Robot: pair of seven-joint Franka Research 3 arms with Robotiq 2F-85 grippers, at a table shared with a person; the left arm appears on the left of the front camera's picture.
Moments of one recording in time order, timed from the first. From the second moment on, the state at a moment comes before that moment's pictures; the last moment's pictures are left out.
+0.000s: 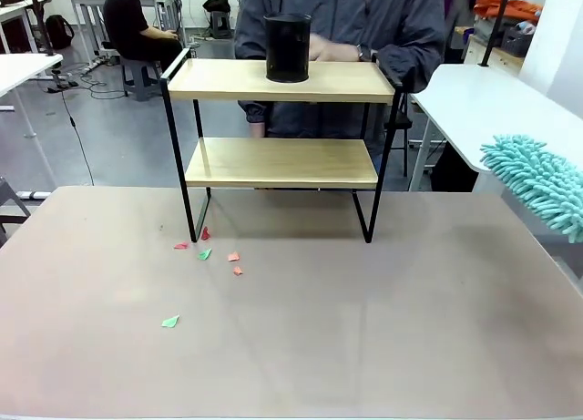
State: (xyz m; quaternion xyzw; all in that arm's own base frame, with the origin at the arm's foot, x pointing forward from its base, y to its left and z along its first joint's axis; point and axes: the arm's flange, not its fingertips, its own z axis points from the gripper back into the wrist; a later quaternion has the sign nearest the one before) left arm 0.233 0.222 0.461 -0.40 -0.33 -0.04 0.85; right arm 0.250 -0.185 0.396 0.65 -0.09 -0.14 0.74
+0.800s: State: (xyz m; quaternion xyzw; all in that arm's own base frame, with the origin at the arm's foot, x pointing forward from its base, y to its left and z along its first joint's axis) left arm 0.238 0.161 0.553 -0.47 -0.35 -0.18 0.79; right arm 0.248 -0.192 0.478 0.69 -0.16 -0.04 0.71
